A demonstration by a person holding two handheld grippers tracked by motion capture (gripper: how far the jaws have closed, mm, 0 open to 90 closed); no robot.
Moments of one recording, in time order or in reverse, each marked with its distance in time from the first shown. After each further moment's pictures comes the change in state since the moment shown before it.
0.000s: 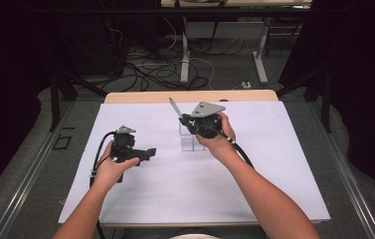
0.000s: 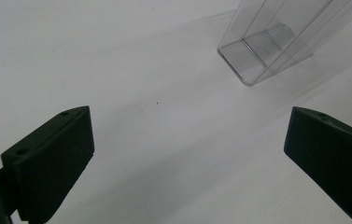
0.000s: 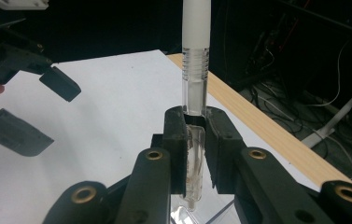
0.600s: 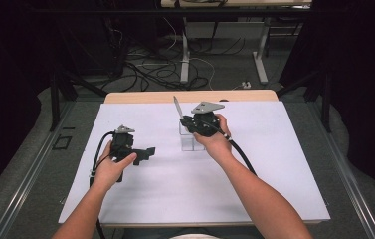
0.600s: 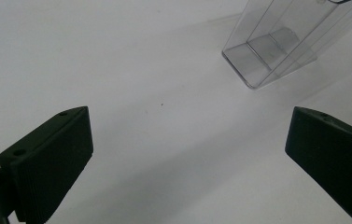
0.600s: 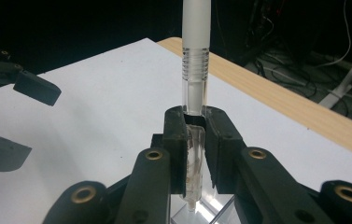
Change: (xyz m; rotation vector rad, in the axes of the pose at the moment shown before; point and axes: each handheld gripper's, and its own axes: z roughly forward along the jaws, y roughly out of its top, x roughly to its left) left arm 0.002 -0.001 -0.001 -0.003 0.003 -0.005; right arm -0.008 -0.017 0.019 0.049 -0.014 0.209
